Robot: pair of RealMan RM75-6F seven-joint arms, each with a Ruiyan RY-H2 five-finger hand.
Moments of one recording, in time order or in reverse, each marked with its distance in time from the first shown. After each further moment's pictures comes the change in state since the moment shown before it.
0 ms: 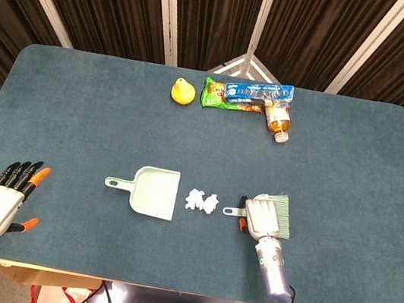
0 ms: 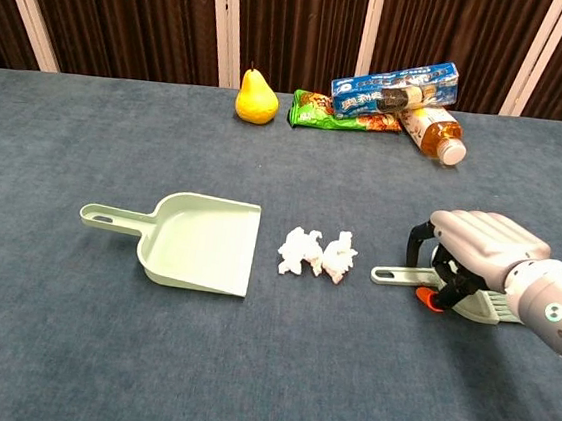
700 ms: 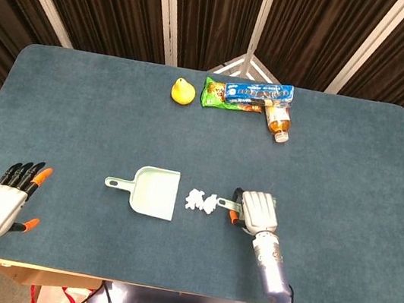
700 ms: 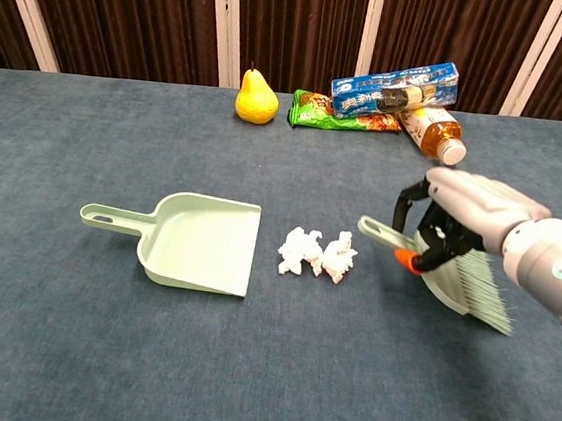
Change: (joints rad) left arm -0.020 0.012 -0.010 -0.039 -0.049 -0.049 0.061; right arm 0.006 0.079 0.080 -0.191 0.000 0.021 0.069
